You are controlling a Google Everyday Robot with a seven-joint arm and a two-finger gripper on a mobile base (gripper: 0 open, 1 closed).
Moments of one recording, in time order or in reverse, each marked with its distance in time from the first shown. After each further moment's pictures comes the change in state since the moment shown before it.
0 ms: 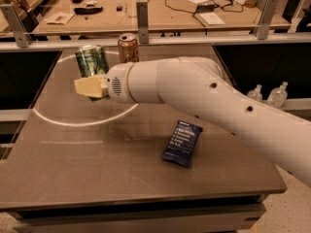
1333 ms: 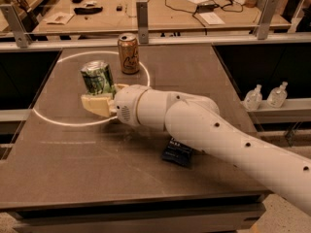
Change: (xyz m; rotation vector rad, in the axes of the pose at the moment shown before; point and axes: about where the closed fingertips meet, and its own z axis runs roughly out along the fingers) arm -0.030 0.014 0.007 0.047 0.174 -0.172
